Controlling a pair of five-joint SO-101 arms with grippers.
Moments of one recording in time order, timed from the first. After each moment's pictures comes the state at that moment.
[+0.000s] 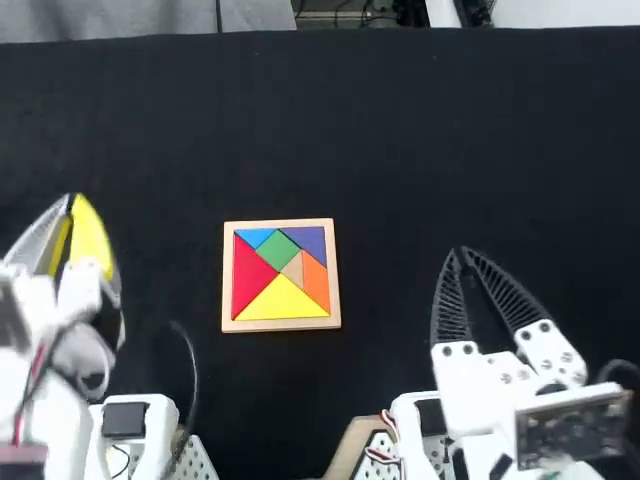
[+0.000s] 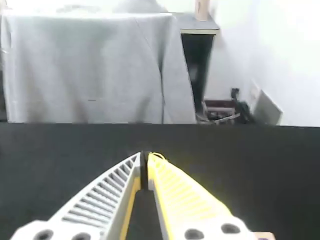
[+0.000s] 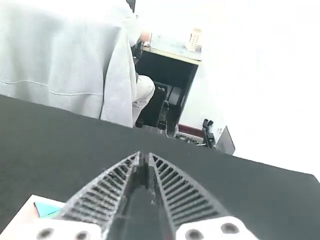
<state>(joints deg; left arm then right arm) -7.6 -80.8 28.1 70.5 -2.0 -4.0 -87.0 20.1 82.7 12.1</state>
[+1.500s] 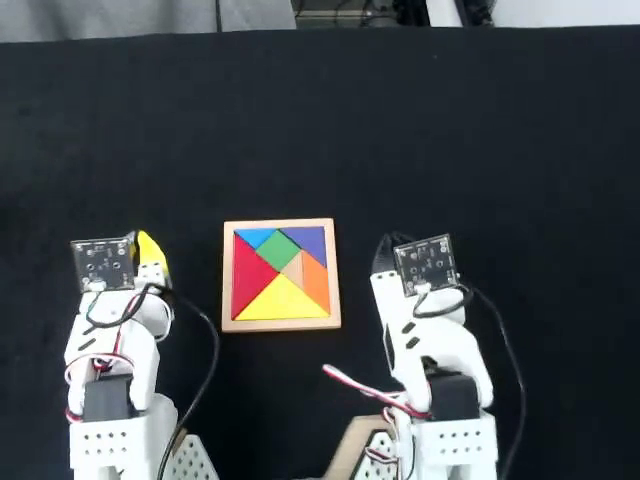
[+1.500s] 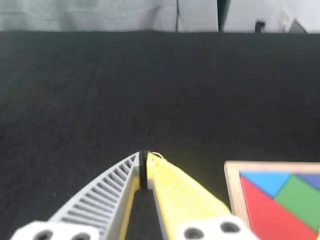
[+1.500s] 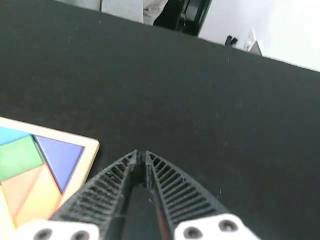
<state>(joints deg) -9.8 -102.5 96.2 37.8 -3.2 -3.4 -103.4 95.3 41.9 11.8</state>
